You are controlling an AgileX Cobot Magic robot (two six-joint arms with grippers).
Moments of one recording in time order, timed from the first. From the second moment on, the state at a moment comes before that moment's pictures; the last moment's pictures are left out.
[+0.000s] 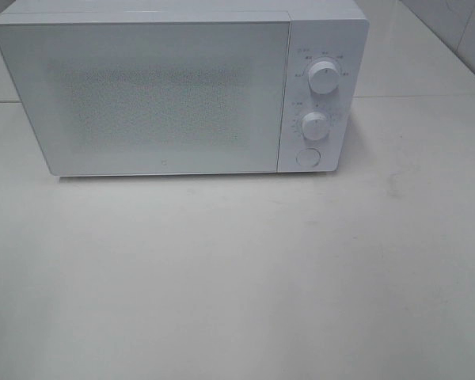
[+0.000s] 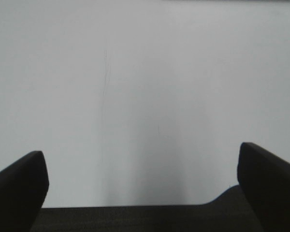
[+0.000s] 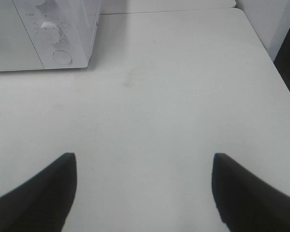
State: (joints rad) left arm 0.02 0.31 -0.52 -0.07 1.09 0.01; right arm 0.08 0.00 -0.50 -0.09 1.01 0.13
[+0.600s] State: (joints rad) left arm 0.02 0.19 -0.52 -0.07 1.08 0.00; right arm 0.08 0.00 -0.50 -0.09 1.01 0.13
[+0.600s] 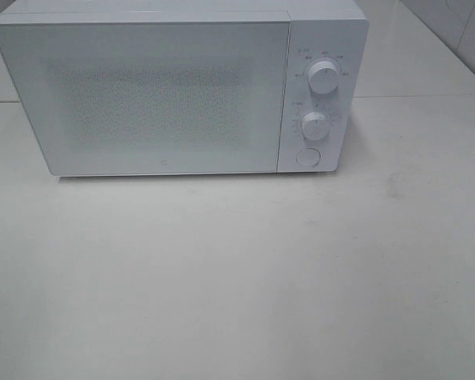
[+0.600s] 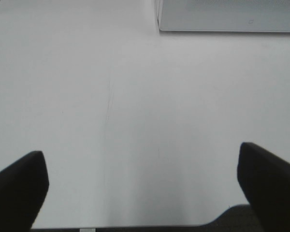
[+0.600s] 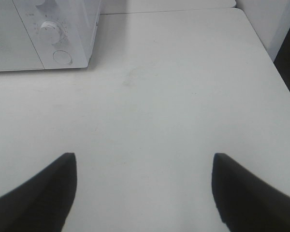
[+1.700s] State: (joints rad) left arm 0.02 0.00 -0.52 -0.07 1.07 0.00; right arm 0.08 0.00 -0.50 -0.09 1.01 0.13
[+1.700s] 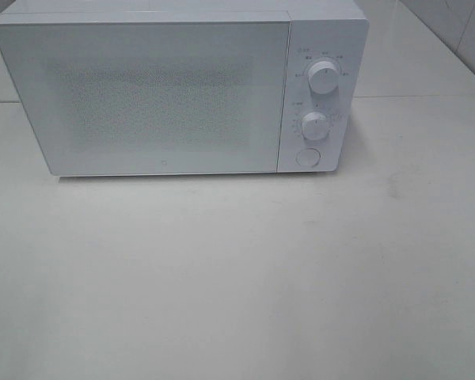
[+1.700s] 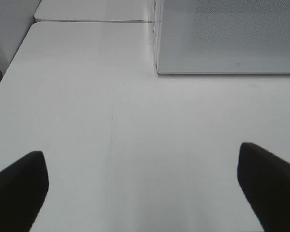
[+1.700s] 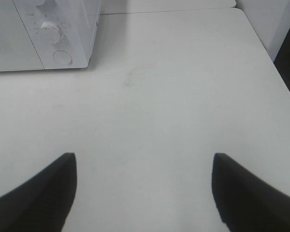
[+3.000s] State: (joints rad) left arm 0.02 0.00 -0.52 -0.07 1.07 0.00; right arm 0.08 0.35 -0.52 -0.09 0.65 0.13
